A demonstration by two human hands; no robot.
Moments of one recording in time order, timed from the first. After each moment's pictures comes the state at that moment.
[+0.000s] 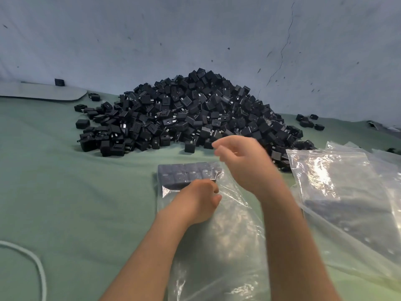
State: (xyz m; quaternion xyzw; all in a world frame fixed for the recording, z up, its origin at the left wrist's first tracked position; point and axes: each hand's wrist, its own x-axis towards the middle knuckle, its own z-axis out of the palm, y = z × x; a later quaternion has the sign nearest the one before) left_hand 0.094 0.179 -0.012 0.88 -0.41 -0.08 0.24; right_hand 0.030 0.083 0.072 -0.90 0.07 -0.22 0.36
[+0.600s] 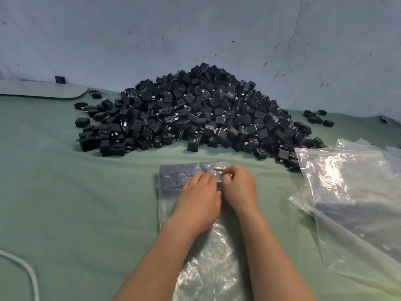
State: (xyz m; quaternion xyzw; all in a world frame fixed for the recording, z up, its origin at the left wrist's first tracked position) left_hand 0.097 0.171 -0.030 0.91 -0.37 0.03 0.19; right_hand 0.083 0.053 -0.032 -0.87 0.29 -0.23 0.34
